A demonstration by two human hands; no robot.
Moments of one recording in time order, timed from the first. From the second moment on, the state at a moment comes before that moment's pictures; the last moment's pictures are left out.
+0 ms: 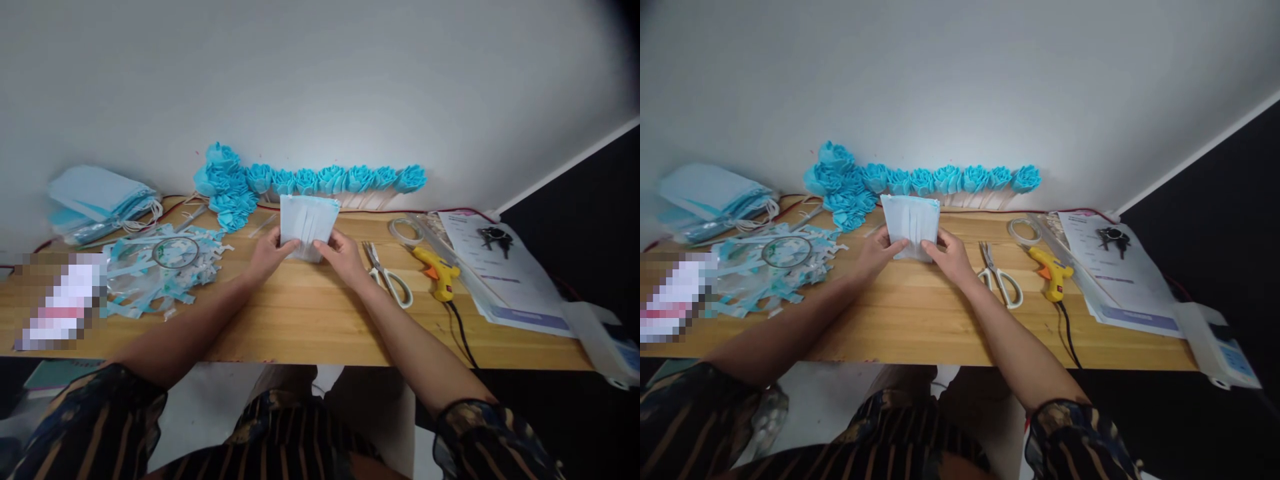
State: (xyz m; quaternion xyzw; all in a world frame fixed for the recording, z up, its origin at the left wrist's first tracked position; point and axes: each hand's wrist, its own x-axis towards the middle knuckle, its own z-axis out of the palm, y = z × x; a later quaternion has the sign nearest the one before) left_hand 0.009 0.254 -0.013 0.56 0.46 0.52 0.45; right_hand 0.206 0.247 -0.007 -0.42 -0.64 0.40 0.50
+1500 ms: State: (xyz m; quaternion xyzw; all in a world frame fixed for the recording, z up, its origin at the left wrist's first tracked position) left_hand 0.003 0.268 -0.018 0.42 0.40 0.64 0.50; right_hand 0.238 0.241 0.044 -0.45 -0.84 -0.01 0.30
